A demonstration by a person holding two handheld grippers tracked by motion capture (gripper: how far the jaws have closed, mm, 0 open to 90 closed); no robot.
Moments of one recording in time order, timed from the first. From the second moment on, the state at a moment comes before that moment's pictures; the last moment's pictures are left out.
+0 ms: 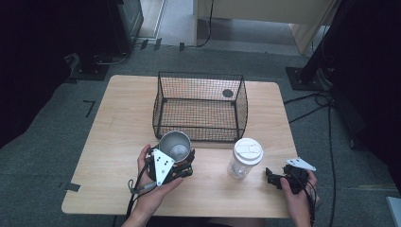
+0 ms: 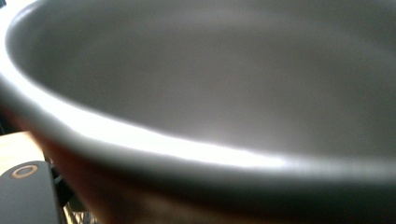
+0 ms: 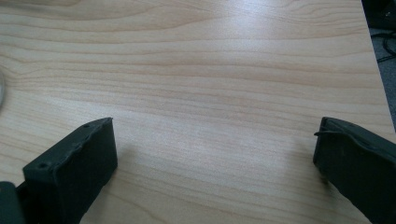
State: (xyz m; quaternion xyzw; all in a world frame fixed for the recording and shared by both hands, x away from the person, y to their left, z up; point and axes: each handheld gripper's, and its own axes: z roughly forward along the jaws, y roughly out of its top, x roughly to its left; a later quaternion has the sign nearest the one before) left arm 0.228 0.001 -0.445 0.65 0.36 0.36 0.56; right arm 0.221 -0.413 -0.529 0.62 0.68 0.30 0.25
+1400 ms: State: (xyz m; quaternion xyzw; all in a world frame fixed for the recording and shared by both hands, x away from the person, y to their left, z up) left arm 0.328 -0.024 -0.398 0.54 0.38 0.42 0.63; right arm 0.221 -0.413 -0.529 0.62 0.68 0.30 0.25
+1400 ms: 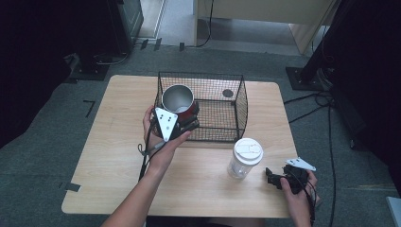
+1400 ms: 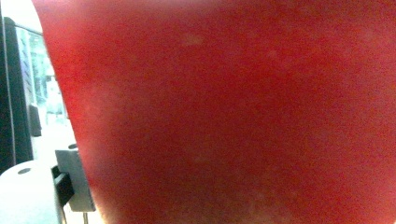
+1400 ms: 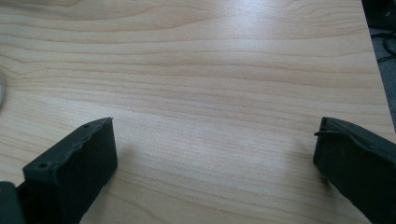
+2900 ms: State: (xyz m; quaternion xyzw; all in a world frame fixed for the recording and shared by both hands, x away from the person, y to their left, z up) left arm 0.433 -0.054 -0.430 0.56 0.41 0.42 0.58; right arm 0.221 -0.413 -0.529 0.62 0.68 0.30 0.25
